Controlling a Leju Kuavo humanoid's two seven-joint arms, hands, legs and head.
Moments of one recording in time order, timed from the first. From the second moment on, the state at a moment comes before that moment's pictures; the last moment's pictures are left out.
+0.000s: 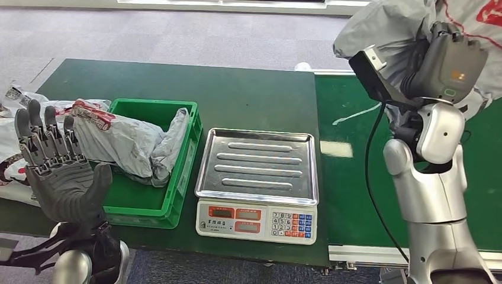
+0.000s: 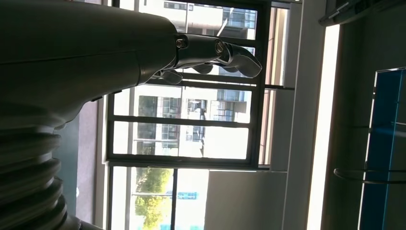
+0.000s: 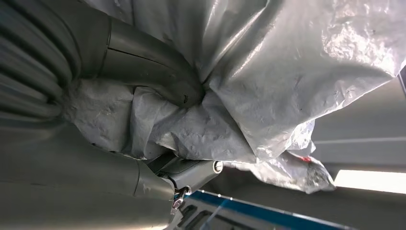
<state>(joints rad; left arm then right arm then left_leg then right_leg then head) -0.02 -0.22 -0.11 -1.91 0.05 0.03 -0.59 -0.64 -0.22 0.14 -1.50 1.49 -0.22 0.26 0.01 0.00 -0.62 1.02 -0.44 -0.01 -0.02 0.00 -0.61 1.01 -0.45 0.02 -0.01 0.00</state>
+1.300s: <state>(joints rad) -0.08 -0.20 -0.18 -1.76 0.13 0.04 -0.65 -0.90 0.30 0.64 -0.69 1.10 -0.25 0.00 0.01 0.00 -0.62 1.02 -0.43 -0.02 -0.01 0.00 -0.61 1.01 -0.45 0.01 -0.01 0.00</state>
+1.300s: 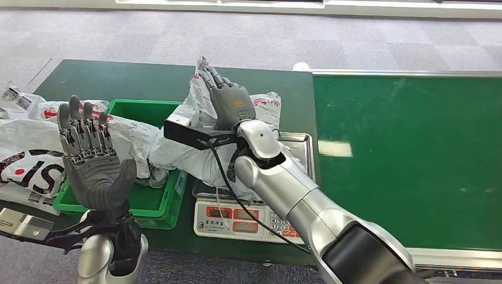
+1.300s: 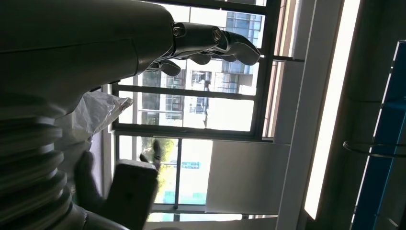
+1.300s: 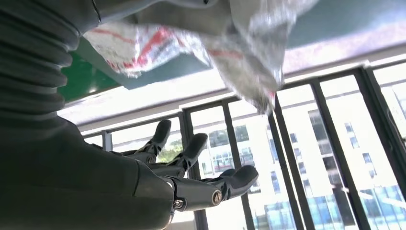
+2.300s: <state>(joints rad) -0.42 -0.15 -0.32 -1.37 -0.89 0.08 -0.40 -0.70 0.14 0.39 -1.46 1.13 -0.58 -0.12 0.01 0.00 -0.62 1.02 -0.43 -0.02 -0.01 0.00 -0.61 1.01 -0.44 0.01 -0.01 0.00</state>
